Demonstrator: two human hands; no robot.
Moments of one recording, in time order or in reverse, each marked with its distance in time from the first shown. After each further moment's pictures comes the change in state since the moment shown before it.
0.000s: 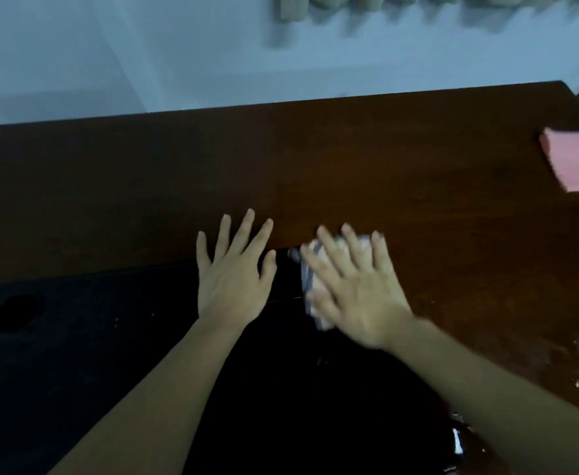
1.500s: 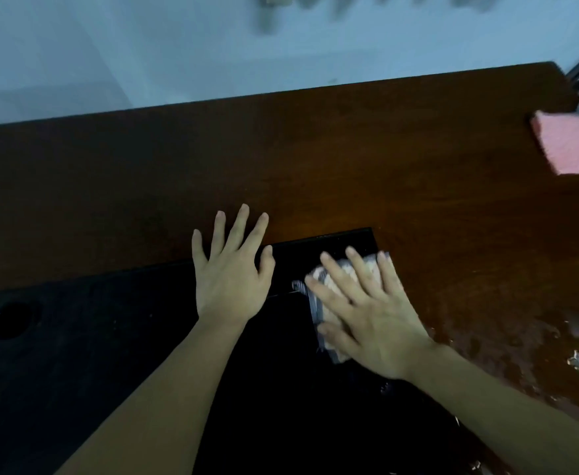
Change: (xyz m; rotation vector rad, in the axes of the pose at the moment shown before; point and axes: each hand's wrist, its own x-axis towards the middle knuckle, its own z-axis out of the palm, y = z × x) left_hand -0.004 -0.002 0.005 0.021 0.060 0.012; right_hand -0.050 -0.009 0.014 0.013 0.017 -0.060
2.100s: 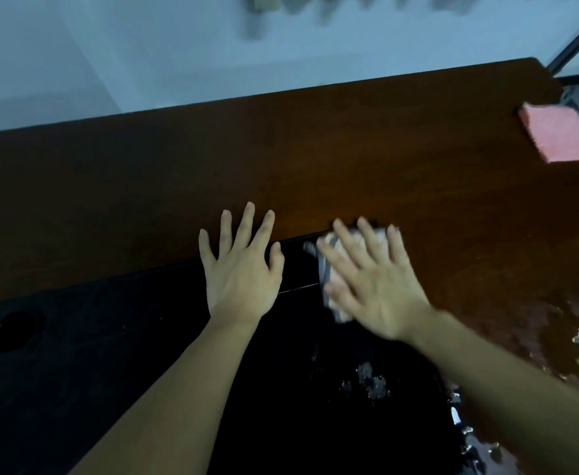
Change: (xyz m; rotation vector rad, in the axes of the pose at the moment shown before) left_hand 0.001 0.000 -0.001 -0.004 -0.022 0.018; right_hand 0.027 0.003 -0.005 -0.006 0.026 0.190
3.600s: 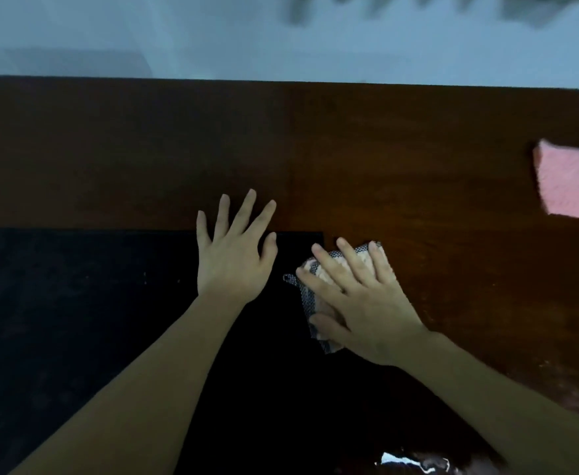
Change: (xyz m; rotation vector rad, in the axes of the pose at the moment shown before) left_hand 0.010 0.096 0.023 -0.008 0.043 -0.128; right_hand -0.015 0.113 0.002 0.000 -0.089 -0.448
